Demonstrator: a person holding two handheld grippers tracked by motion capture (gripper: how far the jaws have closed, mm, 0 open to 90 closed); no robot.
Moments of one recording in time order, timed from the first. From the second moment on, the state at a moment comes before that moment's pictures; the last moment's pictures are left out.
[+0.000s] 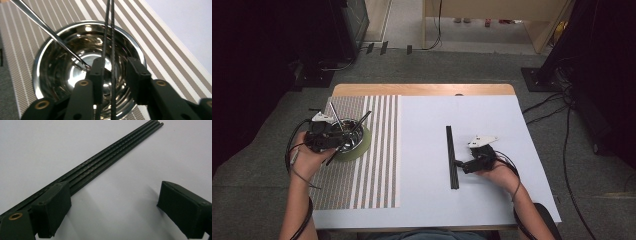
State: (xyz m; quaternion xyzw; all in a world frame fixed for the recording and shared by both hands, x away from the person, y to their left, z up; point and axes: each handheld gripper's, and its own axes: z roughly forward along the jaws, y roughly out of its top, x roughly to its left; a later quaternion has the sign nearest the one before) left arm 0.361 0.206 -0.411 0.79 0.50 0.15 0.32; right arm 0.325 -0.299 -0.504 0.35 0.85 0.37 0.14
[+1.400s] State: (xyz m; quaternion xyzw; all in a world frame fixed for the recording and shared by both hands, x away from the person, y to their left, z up) left arm 0.367 0.203 -0.432 0.82 0.49 0.14 0.27; right arm 0.325 -0.299 -0.504 0.35 0.85 0.37 0.14
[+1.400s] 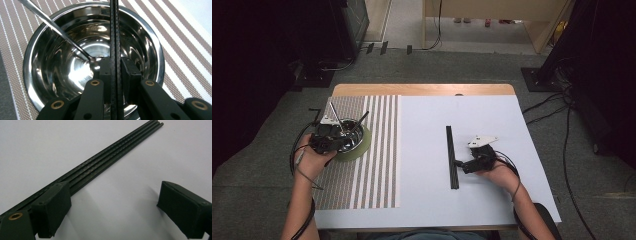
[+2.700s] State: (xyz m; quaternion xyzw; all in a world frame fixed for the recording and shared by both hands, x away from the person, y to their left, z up) left arm 0.356 0.203 -0.421 0.80 0.48 0.16 0.33; right arm 0.325 -0.299 -0.504 0.35 0.85 0.37 0.14
